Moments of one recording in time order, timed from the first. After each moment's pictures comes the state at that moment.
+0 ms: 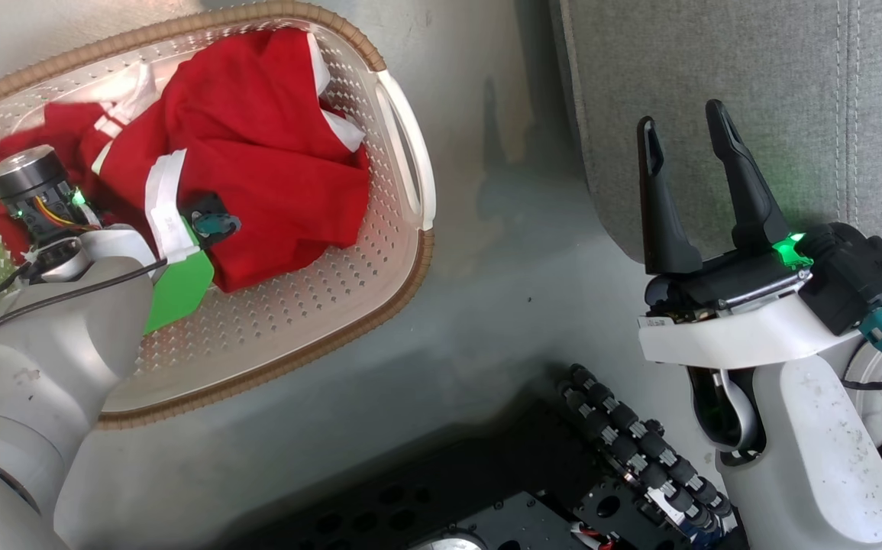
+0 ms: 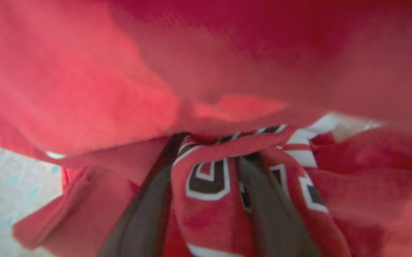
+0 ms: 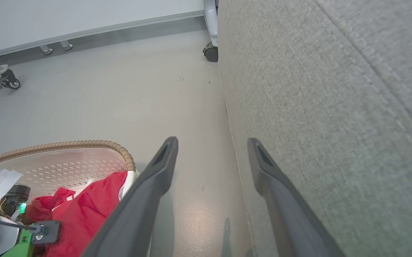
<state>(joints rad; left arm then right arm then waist) -1.12 0.29 -1.27 1.28 -0.07 -0.13 0.33 -0.33 -0.05 0.16 -0.07 0.25 0.13 -0.26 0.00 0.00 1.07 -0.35</state>
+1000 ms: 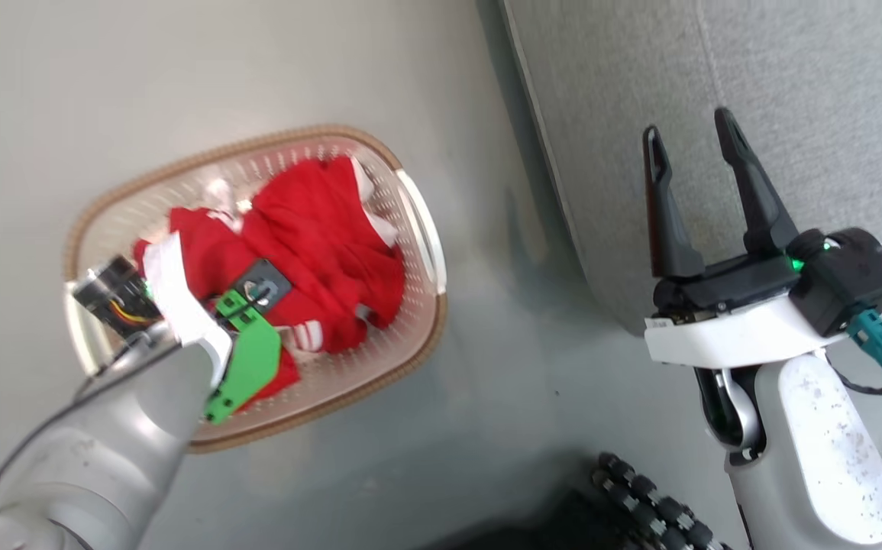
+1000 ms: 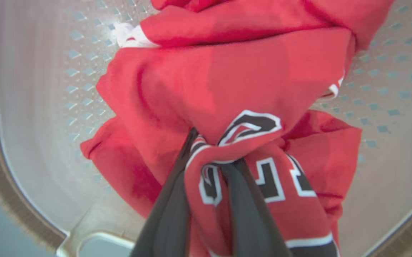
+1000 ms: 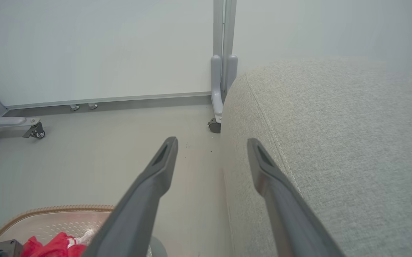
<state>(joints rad) -0.95 0.20 -1.18 1.28 -0.33 -0.09 0.09 -0.33 -0.05 0.13 -0.04 0.14 0.13 -0.26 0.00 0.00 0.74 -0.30</state>
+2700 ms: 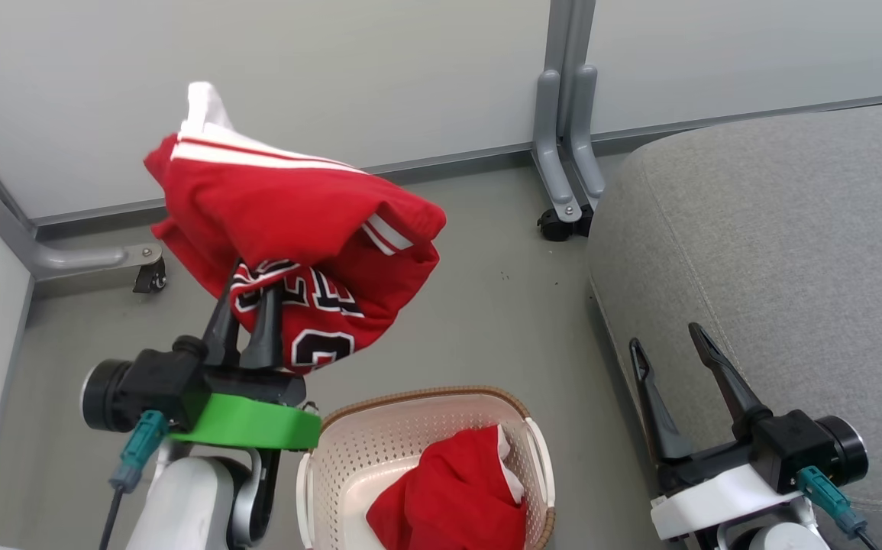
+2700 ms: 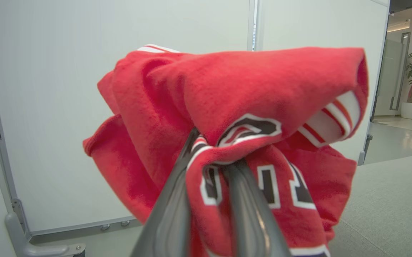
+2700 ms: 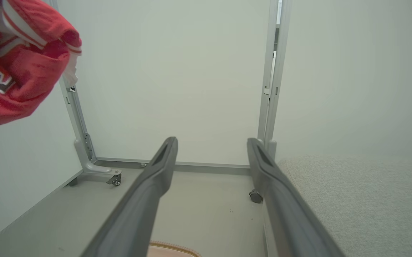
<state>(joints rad) -0.21 0.11 -0.26 0.08 -0.27 0.01 -0.26 0.04 -0.06 0.13 0.01 0.06 0.13 -0.26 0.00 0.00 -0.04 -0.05</state>
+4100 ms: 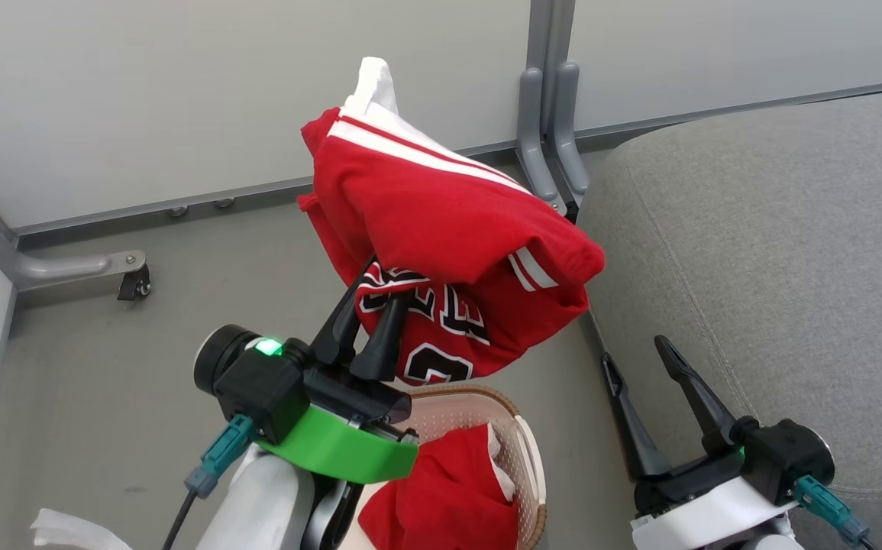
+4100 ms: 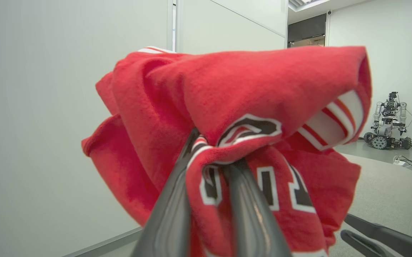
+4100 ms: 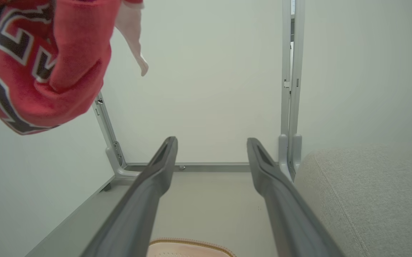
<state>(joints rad) -0.24 0.05 -0.43 0.00 -0.30 -0.13 -0.26 0.05 -0.12 0.25 -0.03 0.21 0.13 -0.26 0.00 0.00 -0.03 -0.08</state>
